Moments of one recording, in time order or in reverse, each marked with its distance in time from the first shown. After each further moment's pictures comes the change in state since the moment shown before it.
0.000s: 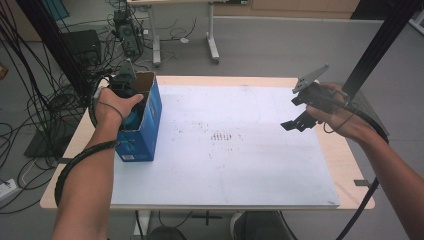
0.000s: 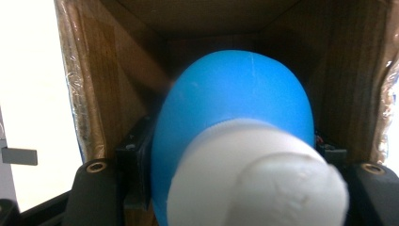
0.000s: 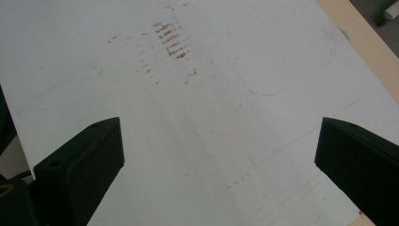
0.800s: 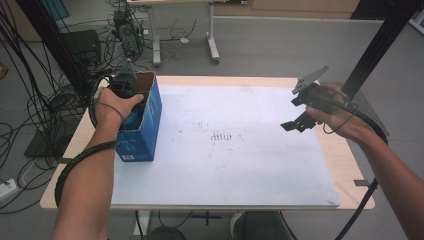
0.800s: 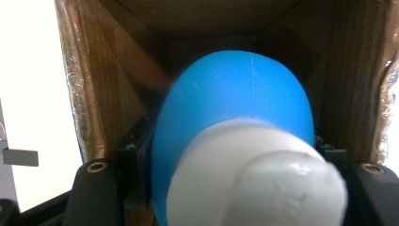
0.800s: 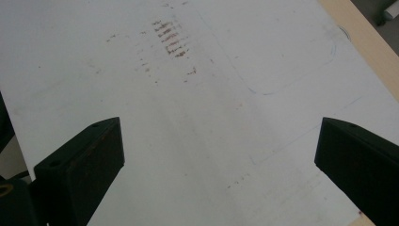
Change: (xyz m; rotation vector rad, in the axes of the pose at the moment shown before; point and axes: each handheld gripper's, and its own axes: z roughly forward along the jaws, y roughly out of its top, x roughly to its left) left arm -0.001 -0.001 0.000 -0.007 0.005 0.003; right arm -0.001 -0.002 0.002 -0.001 0.000 0.001
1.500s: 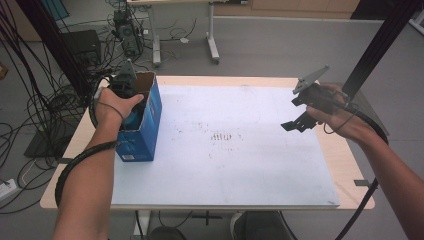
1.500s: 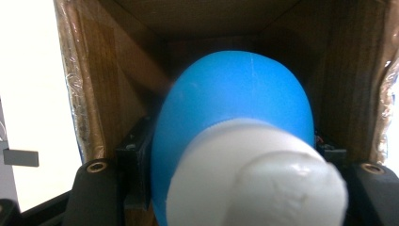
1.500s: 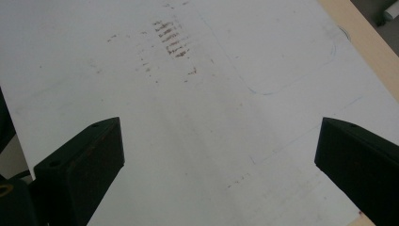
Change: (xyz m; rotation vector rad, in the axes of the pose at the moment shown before) left arm 0.000 0.000 0.000 0.001 0.001 0.002; right arm 0.000 0.000 -0.001 0.001 0.000 -0.002
